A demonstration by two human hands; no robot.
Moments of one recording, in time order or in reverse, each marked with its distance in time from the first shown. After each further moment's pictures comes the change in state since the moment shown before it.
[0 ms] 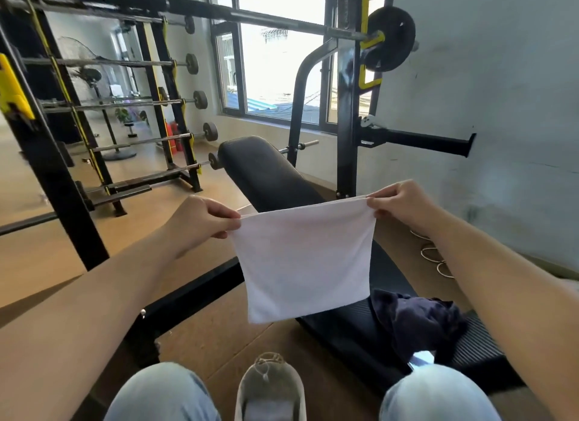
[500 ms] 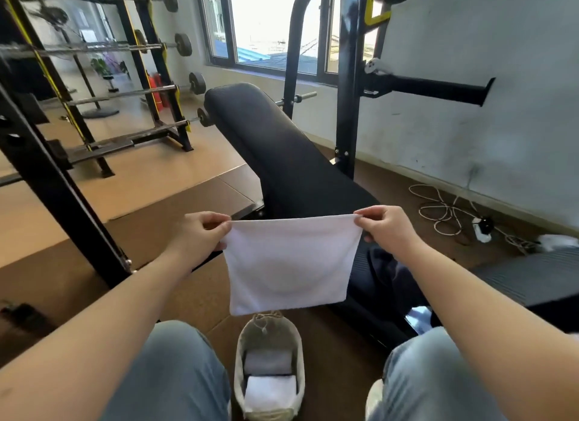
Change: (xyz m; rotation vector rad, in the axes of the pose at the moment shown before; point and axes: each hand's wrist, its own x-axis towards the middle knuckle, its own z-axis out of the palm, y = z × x) left_hand -0.024 -0.103 0.070 -0.150 0.040 -0.174; right_hand -0.056 0.093 0.093 0.137 0.003 0.186
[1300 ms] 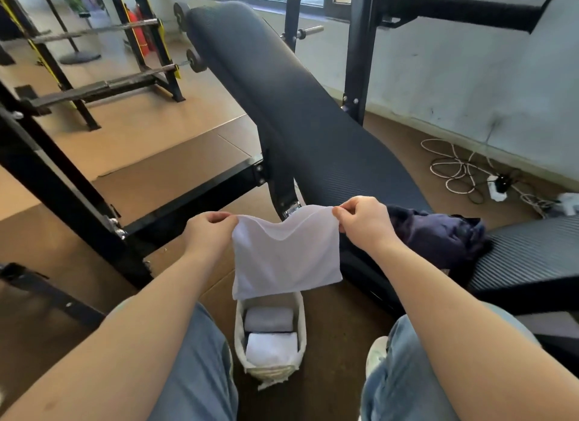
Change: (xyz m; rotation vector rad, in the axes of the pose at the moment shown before) left_hand -0.012 -0.075 0.079 0.000 0.197 -0.318; right_hand -0.016 0.051 0.090 -0.313 -0.019 0.029
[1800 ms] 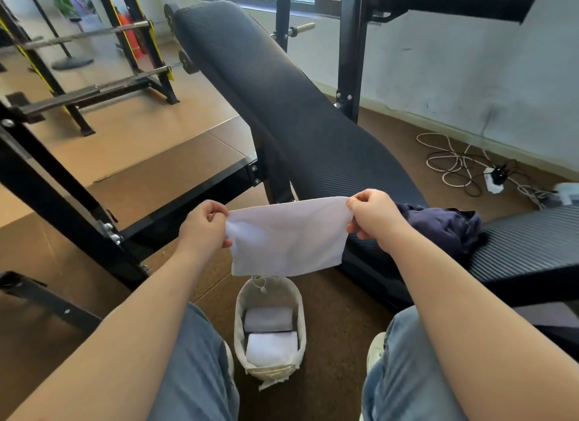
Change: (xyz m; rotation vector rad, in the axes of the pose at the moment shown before) left_hand -0.007 0.016 -0.006 0.093 -0.105 0.117; right_hand 0.002 0.001 -0.029 0.281 -0.107 0.316
